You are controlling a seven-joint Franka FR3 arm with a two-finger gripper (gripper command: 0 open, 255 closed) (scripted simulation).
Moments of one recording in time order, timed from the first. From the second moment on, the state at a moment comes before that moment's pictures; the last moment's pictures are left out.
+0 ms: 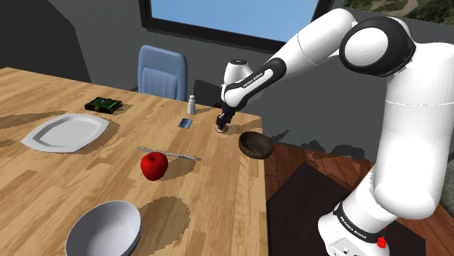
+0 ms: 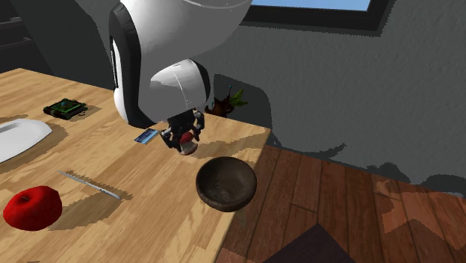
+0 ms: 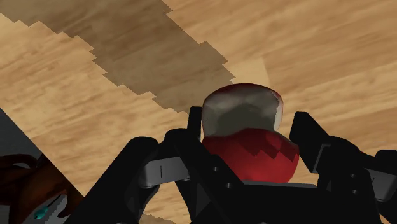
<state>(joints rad) -0.02 0.44 -0.02 -2.00 -0.11 2.54 -0.15</state>
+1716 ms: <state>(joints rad) -0.04 0.10 -0.02 -2.18 -0.10 2.39 -0.20</state>
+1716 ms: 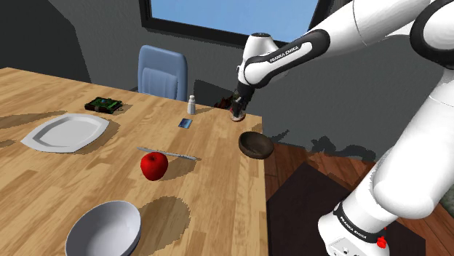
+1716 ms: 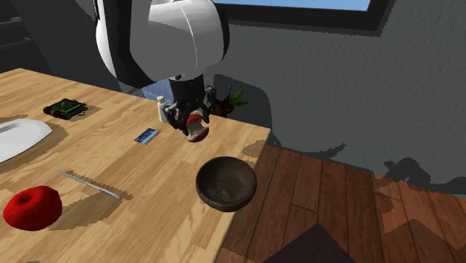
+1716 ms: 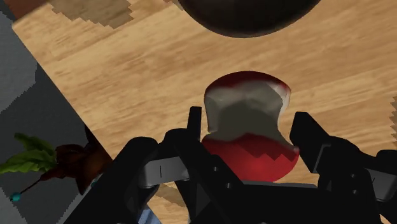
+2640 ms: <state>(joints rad) -0.09 -0.24 -0.08 -2.62 -0.13 2.49 -0.27</state>
